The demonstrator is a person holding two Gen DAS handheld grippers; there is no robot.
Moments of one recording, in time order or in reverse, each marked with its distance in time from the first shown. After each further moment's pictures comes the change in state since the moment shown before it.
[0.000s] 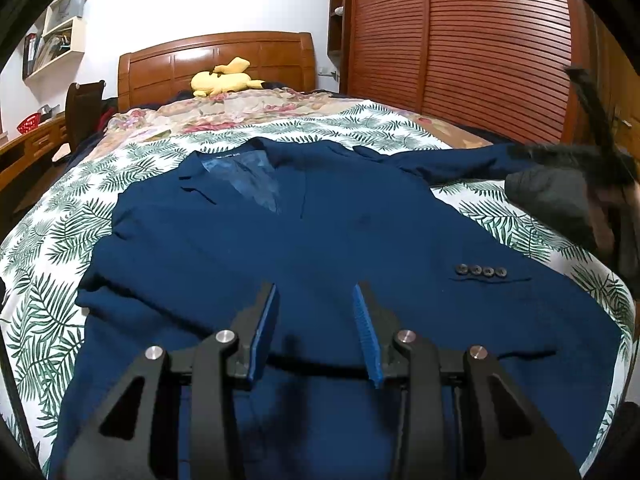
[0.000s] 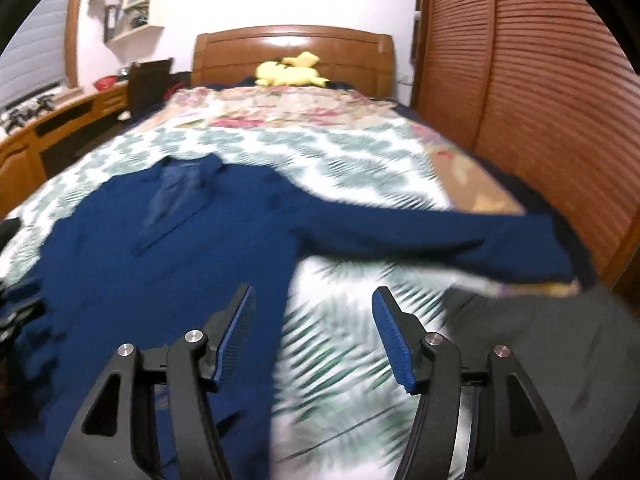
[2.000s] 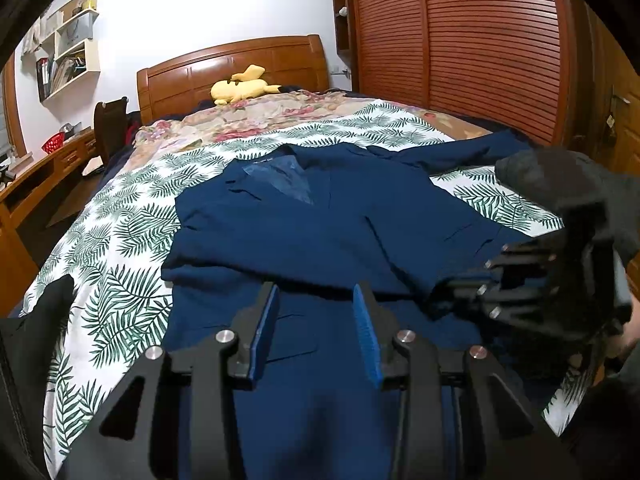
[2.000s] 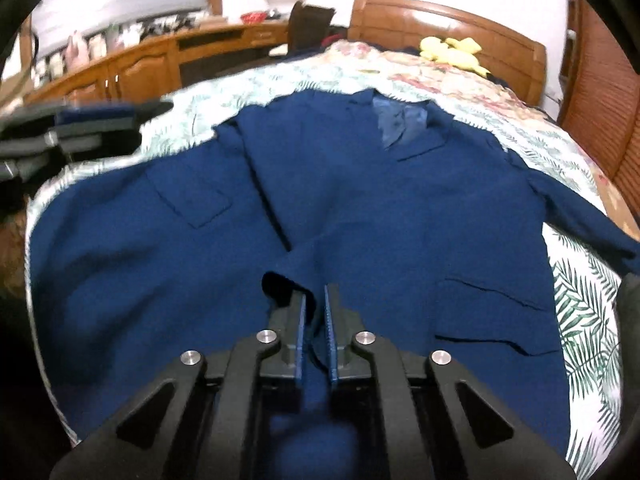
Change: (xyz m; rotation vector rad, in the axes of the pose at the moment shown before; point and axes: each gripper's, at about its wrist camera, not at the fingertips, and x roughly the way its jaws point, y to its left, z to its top) left arm -0.104 -0.001 -0.014 0.057 0.017 0.101; right arm -0.037 0.204 -0.098 -0.282 0.086 0.437
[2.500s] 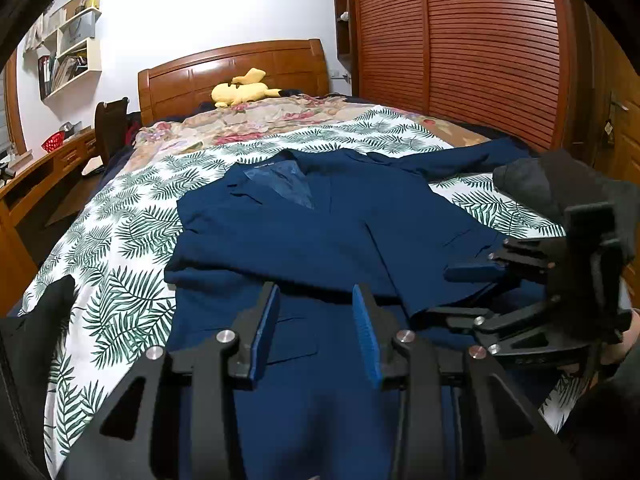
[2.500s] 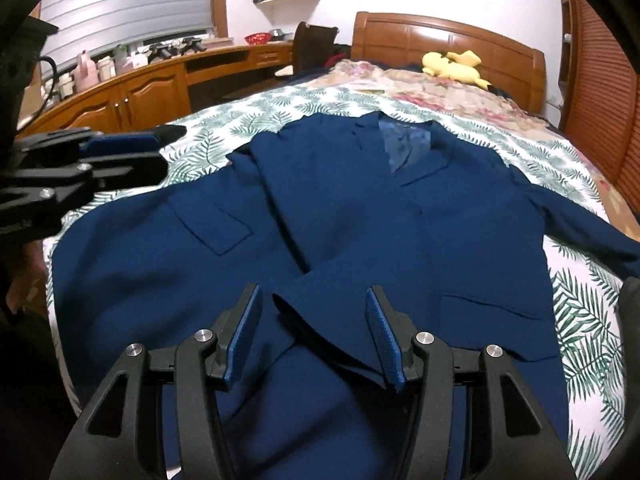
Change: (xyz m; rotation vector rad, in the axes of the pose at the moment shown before) left arm -0.007 0.009 0.002 -0.013 -0.015 -0.013; right arm -0.011 0.010 0.008 0.005 -0.045 0.031
